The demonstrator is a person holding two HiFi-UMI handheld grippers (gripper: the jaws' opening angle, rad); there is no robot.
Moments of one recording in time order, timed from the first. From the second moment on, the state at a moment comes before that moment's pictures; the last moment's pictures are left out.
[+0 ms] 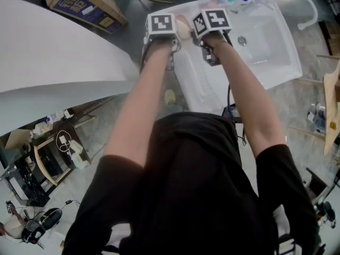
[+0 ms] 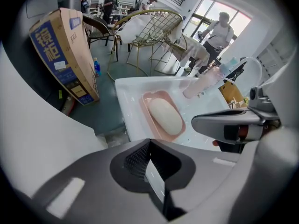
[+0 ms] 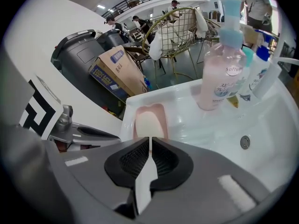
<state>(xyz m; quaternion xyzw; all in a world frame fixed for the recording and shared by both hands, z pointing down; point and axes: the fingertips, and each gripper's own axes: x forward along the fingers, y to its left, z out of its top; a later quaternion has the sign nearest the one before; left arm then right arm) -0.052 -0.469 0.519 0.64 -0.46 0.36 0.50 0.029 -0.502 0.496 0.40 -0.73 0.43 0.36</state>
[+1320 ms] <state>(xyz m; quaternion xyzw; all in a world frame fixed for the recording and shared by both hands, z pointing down) -0.075 -0.516 0.531 0.65 -0.45 0.36 0.49 -0.010 -0.533 0.520 0.36 -0.76 0.31 0.45</state>
